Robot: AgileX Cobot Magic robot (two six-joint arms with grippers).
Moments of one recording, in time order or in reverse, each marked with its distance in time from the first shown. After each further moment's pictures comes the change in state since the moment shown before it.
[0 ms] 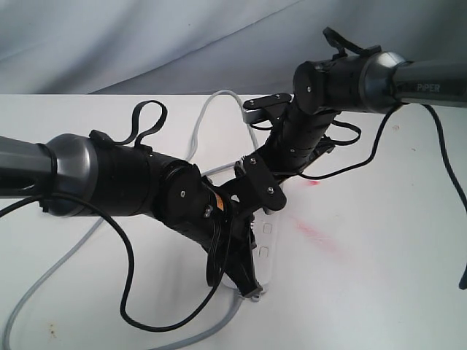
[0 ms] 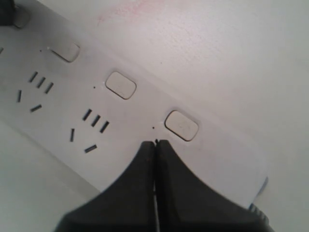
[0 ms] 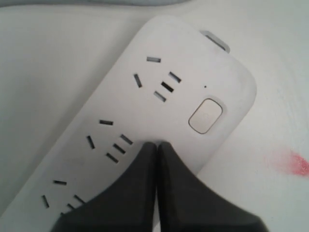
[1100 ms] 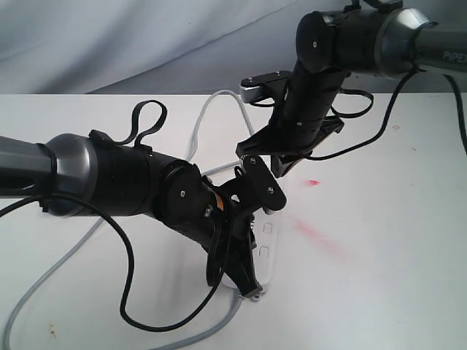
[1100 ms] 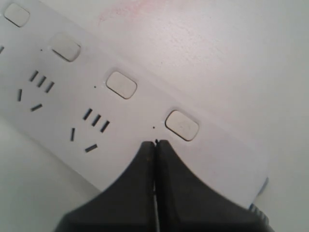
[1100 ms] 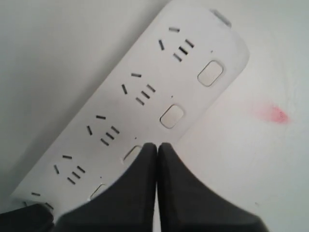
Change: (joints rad) left arm 0.000 0.000 0.000 0.000 0.000 0.000; right arm 0.008 -0.093 -0.114 0.009 0.264 -0.019
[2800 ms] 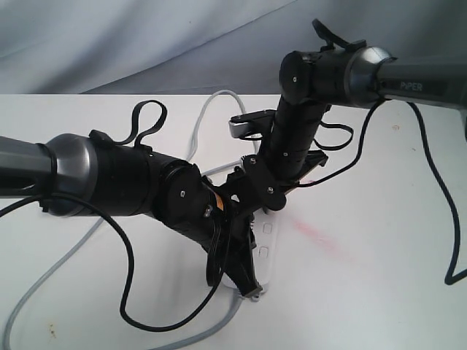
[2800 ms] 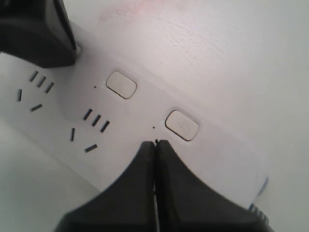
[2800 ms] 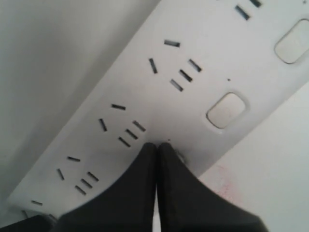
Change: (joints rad) left arm 0.000 0.000 0.000 0.000 0.000 0.000; right arm 0.025 0.119 0.009 0.083 0.019 -0.045
